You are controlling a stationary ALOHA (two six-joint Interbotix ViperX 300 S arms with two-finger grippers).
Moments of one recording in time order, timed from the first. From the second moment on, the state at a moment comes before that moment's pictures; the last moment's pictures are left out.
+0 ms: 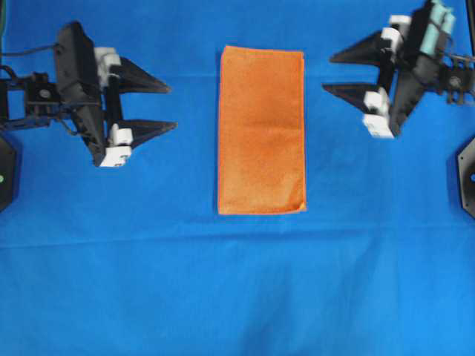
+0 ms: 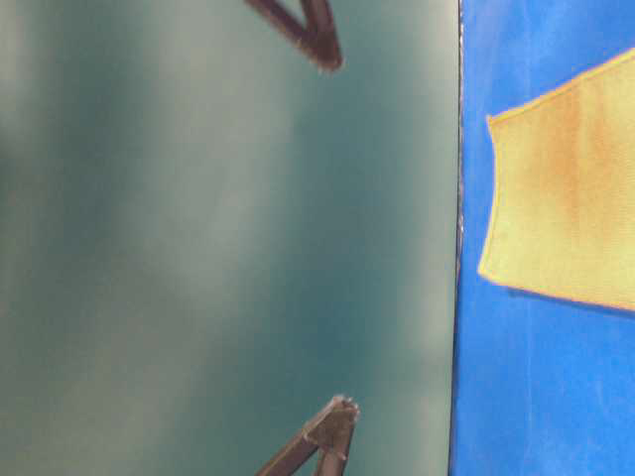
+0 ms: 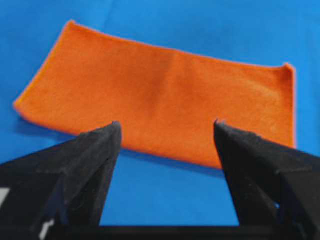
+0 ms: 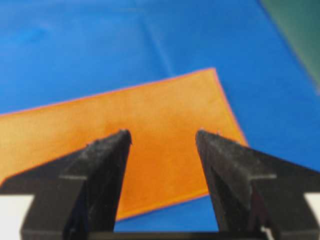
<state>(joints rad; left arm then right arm) 0.20 -0.39 1.01 -0.03 -0.23 -0.02 -0.38 -0.51 1.05 -0.47 -0.18 0.44</state>
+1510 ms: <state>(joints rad) 0.43 0.19 0.66 -0.03 -0.30 -0.02 -0.56 0.05 0.80 -0.45 -0.12 0.46</state>
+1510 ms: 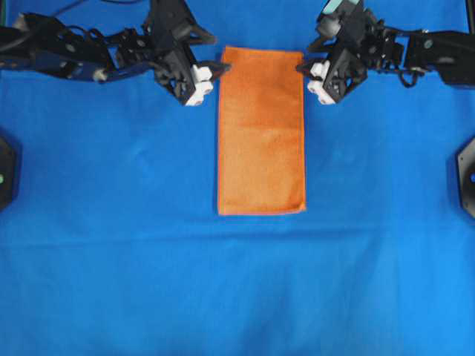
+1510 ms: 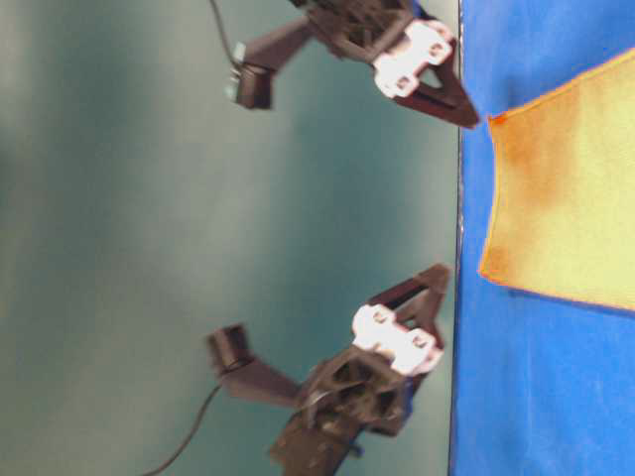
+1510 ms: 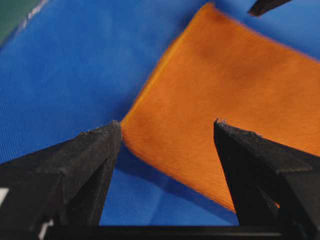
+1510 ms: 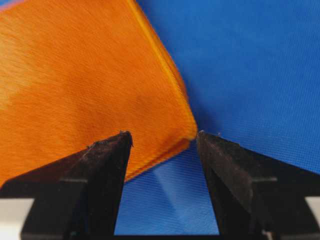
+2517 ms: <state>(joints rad) 0.48 0.40 0.56 -0.02 -0.34 0.00 -0.62 0.17 0.83 -0.41 -0.25 0.46</state>
